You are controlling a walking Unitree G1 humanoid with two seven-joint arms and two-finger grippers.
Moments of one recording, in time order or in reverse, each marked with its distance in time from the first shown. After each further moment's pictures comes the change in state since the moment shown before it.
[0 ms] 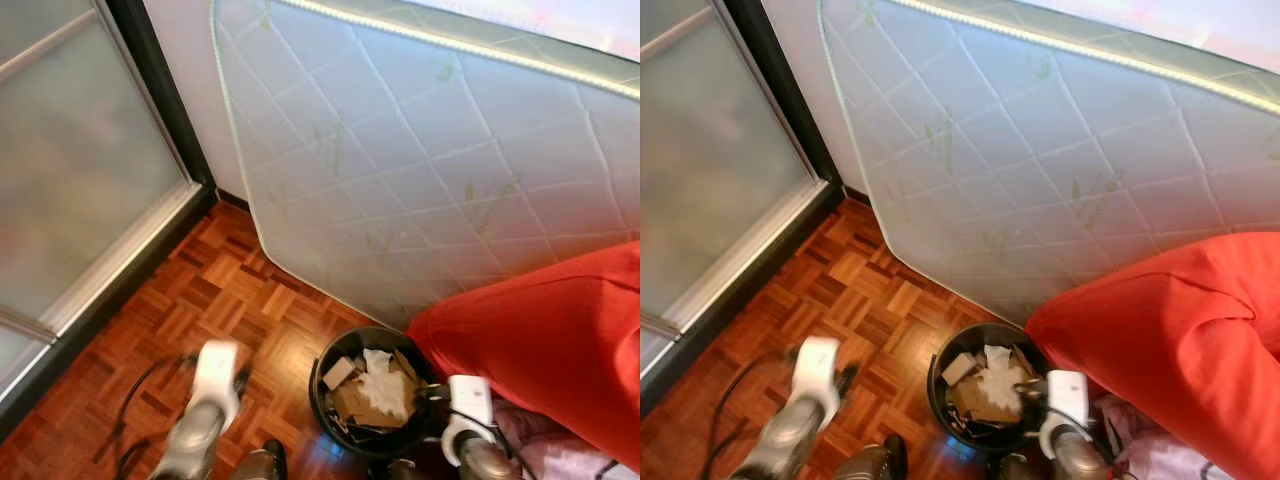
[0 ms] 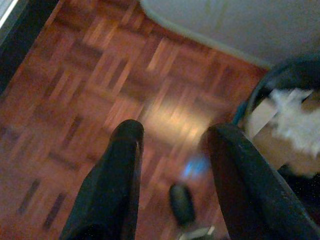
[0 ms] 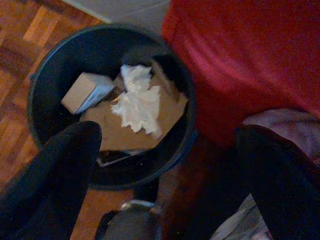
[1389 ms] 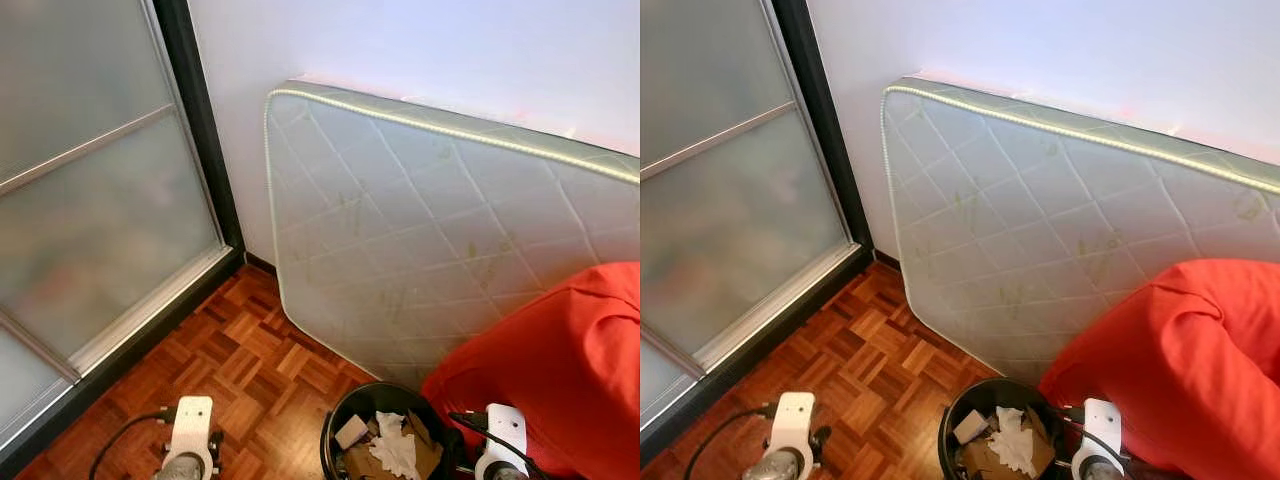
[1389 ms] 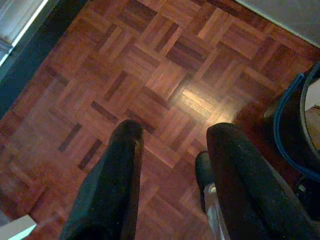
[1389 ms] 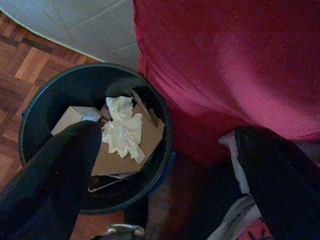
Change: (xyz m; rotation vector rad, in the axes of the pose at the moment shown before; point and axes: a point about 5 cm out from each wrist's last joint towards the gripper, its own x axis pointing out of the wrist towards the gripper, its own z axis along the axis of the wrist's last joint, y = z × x) left arm -0.022 0.014 -0.055 -0.035 0.284 0.108; right arm -0.014 -0.034 -0.033 0.057 0.120 -0.108
